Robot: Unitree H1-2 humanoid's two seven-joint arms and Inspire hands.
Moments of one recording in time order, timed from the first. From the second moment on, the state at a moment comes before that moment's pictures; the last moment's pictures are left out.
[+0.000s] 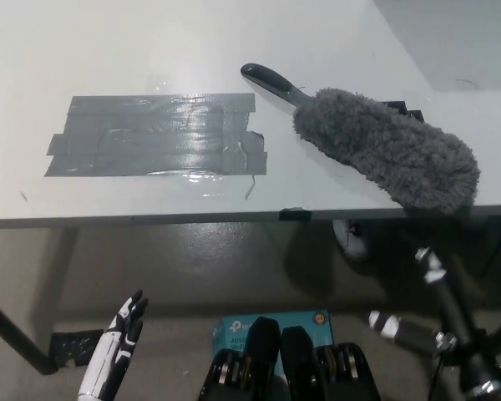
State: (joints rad) left_arm 0.00 0.17 -0.05 0.33 0.17 -0.38 -0.01; right_arm -0.05 -0.19 0.13 -0.18 -0.27 -0.05 -0.03
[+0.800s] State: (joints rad) left_arm -0.02 0.18 -0.05 0.32 0.18 -0.40 -0.01; right_arm -0.80 -0.32 0.23 0.28 -0.43 0.32 0.14
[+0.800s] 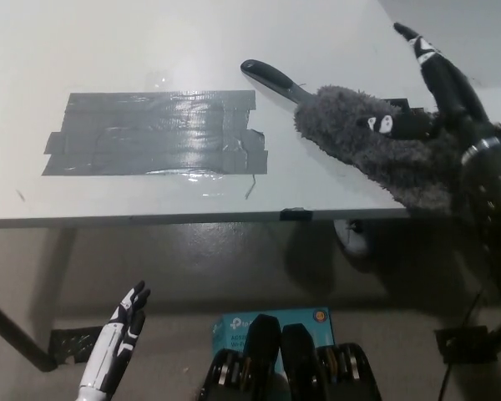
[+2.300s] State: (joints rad) left_arm -0.06 0.18 -0.05 0.32 0.19 -0.40 -0.01; right_arm -1.12 -0.20 0.44 1.20 -0.48 0.25 0.13
